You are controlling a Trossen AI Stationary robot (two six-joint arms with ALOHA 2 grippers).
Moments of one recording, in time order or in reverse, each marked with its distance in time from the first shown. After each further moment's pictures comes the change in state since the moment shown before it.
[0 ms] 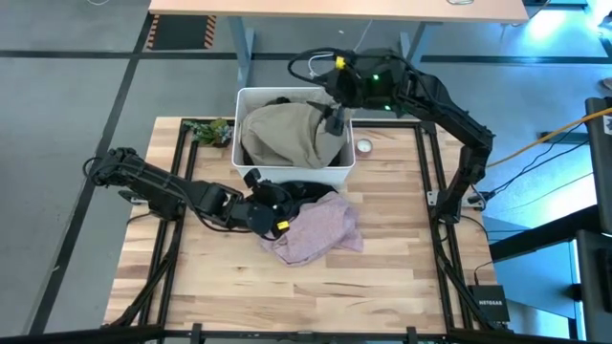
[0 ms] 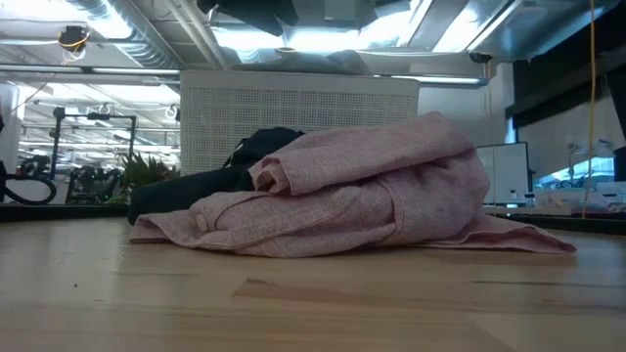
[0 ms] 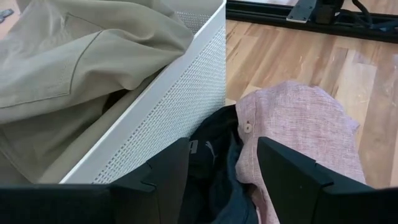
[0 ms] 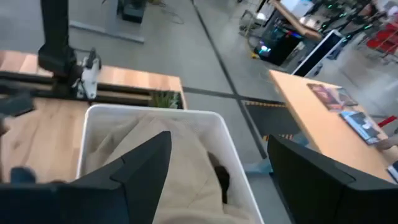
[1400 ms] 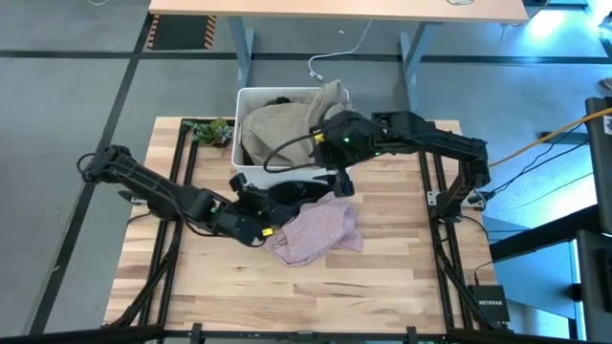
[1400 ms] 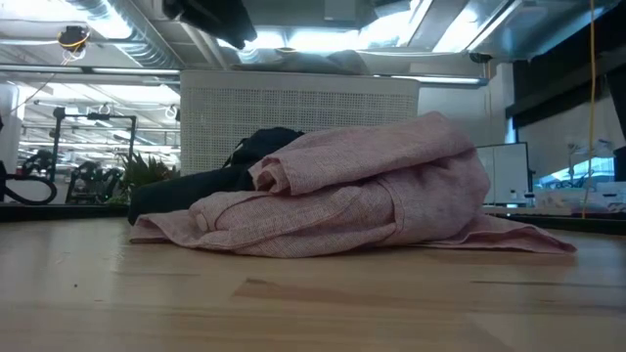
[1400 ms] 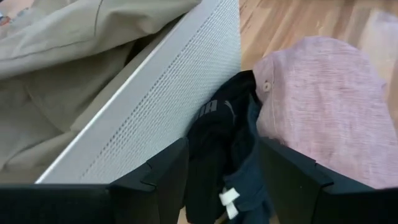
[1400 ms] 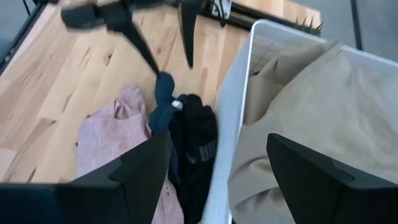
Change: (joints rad) left arm -0.084 -0.124 -0.173 -0.064 -0.064 -0.076; right arm 0.242 -0.011 -0.224 -0.218 -0.138 0.052
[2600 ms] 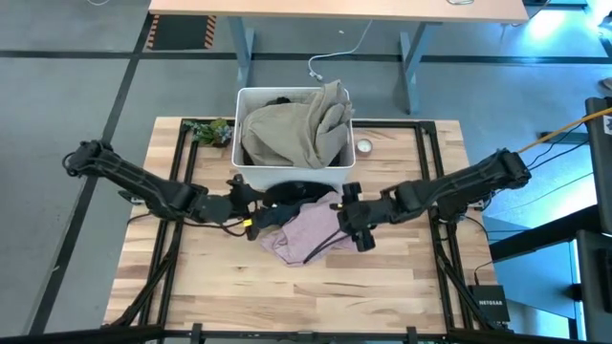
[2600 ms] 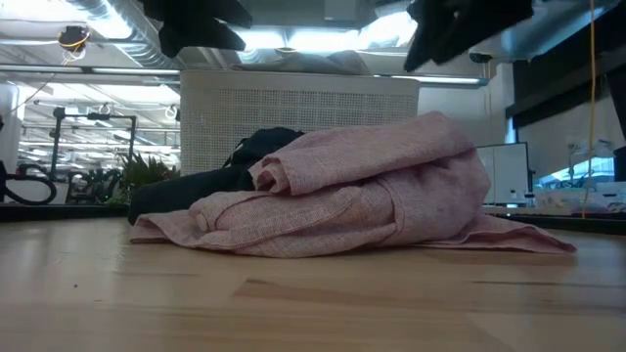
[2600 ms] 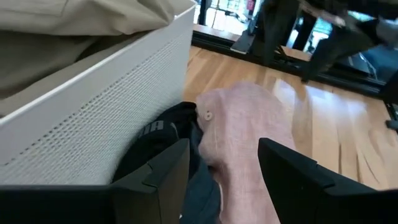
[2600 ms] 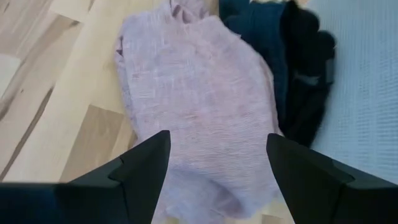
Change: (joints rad) left arm 0.064 -0.221 -0.364 0.594 0.230 0.132; right arm 0.334 -0.313 -0.965 0.510 0.270 0.230
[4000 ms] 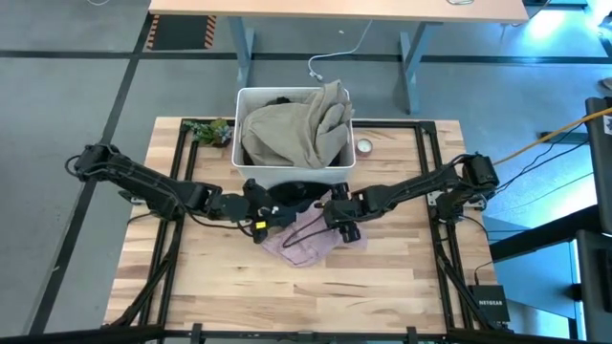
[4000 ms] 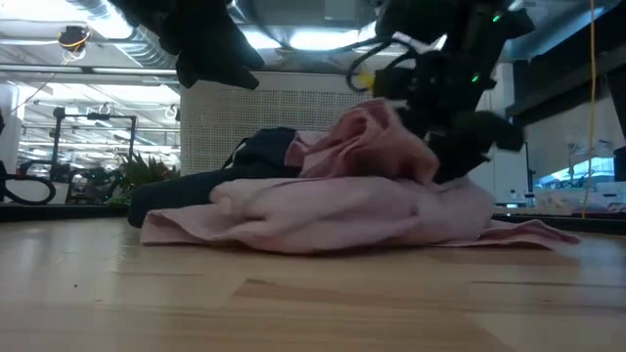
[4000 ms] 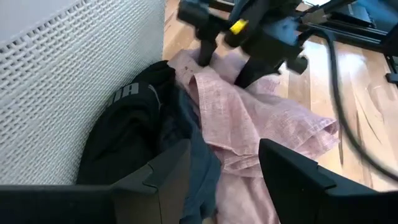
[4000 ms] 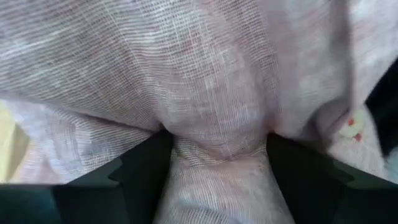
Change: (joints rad) left arm 0.091 0.097 0.000 -0.006 0.210 0.002; right arm -0.112 0.248 -0.087 0.078 0.011 -0.097
